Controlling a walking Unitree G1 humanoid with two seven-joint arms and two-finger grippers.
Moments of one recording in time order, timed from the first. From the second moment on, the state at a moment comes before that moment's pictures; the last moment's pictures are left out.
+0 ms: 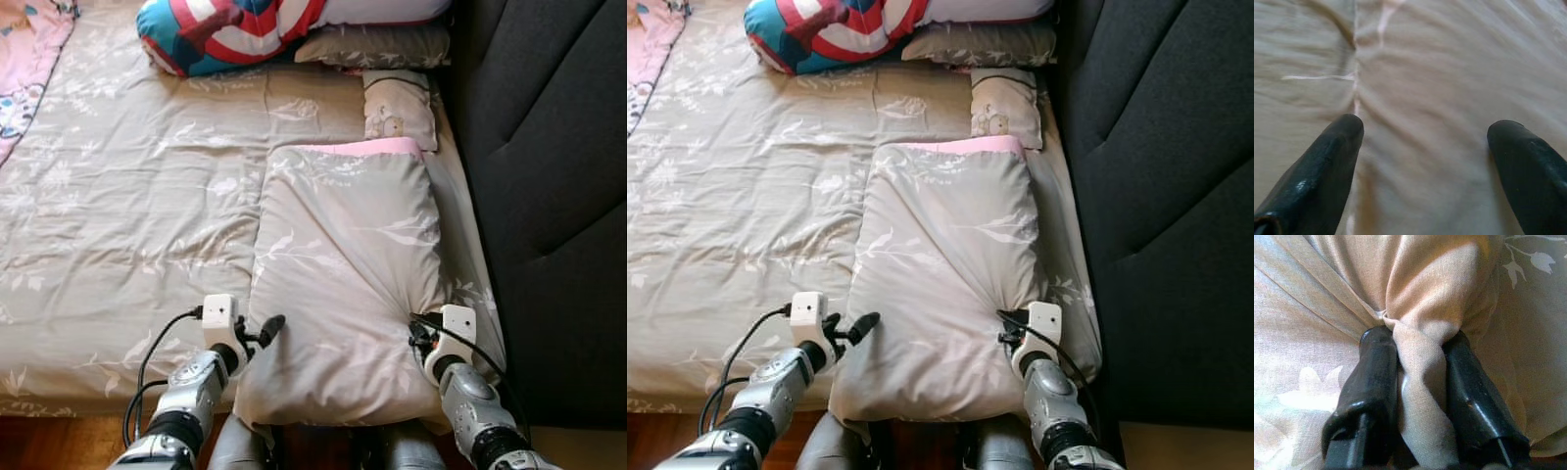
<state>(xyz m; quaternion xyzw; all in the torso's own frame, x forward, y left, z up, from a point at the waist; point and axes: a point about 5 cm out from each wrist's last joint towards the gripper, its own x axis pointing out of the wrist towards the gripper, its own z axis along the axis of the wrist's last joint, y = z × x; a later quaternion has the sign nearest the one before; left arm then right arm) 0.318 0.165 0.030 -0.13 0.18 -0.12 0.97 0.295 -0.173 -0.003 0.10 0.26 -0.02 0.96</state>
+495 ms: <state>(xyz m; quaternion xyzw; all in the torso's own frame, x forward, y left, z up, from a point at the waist) 0.323 0.174 0.036 -0.14 0.16 -0.10 0.97 0.292 -0.170 -0.001 0.10 0.23 -0.01 0.97</state>
